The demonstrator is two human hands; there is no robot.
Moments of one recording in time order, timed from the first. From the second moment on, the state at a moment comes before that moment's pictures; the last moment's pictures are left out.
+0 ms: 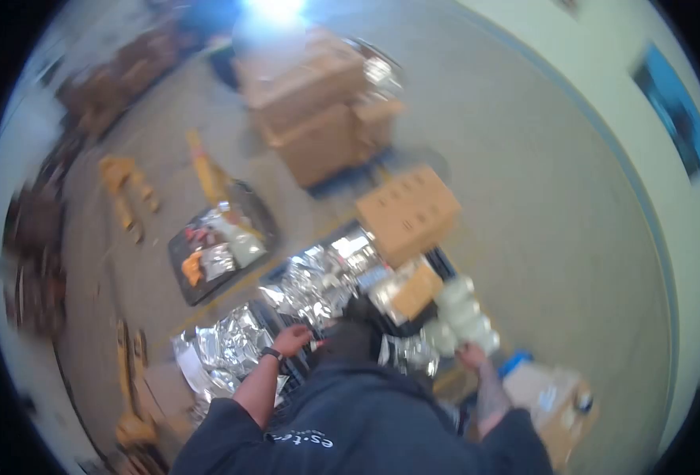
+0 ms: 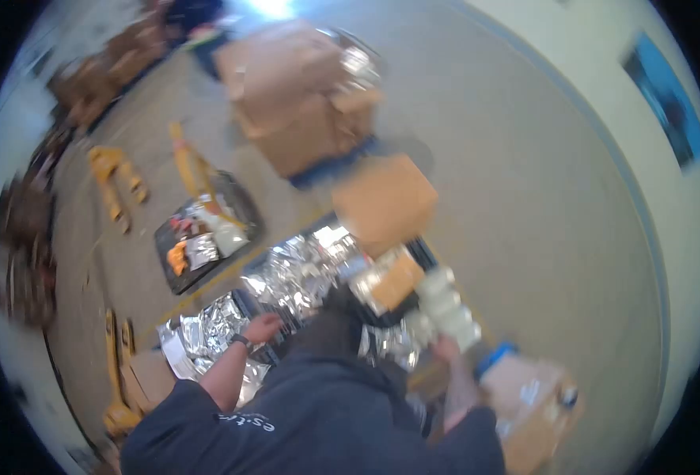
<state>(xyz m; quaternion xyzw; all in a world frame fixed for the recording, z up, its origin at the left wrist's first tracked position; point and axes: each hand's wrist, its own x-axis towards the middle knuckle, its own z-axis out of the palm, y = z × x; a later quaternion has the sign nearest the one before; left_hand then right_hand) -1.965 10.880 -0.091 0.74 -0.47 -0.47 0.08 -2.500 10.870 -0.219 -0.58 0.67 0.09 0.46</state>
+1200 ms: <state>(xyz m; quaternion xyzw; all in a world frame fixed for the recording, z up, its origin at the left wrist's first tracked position) -1.872 11.015 -0.055 0.98 0.00 -0.21 0.00 -2.366 10.455 -0.078 -0.78 0.42 -0.09 0.46</state>
